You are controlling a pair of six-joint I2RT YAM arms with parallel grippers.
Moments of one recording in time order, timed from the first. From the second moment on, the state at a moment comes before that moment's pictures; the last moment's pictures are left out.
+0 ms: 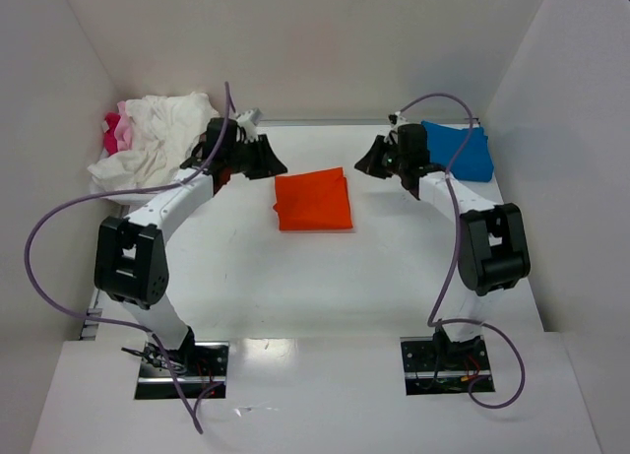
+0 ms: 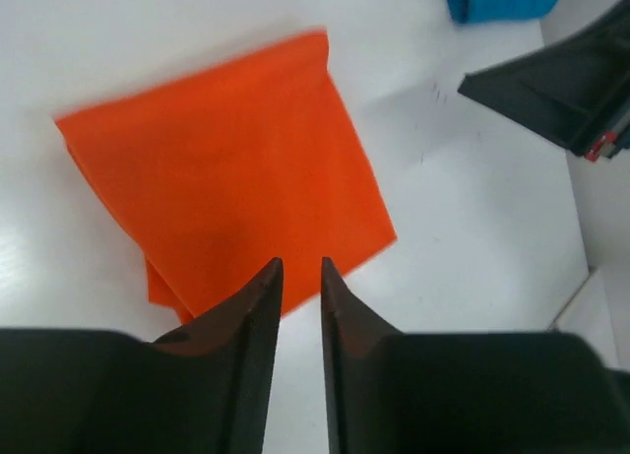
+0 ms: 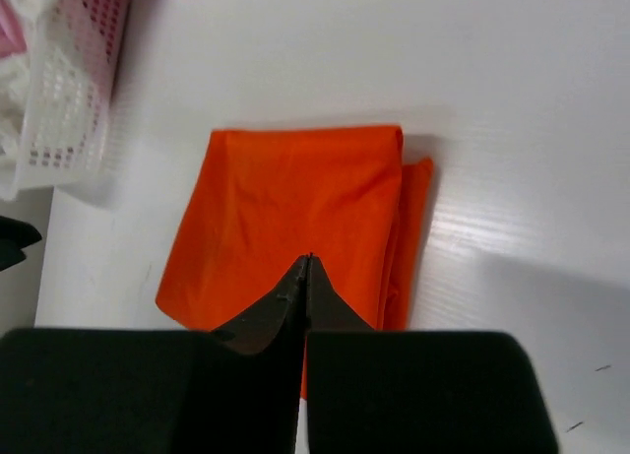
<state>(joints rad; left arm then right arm) -0.25 1.71 1.34 -0.19 0.46 -0.43 0.21 1.75 1.21 0.05 -0.36 0.50</state>
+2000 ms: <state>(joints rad) -0.25 1.64 1.21 -0.38 0.45 -0.45 0.25 1.96 1.31 -0.13 -0.31 0.42</state>
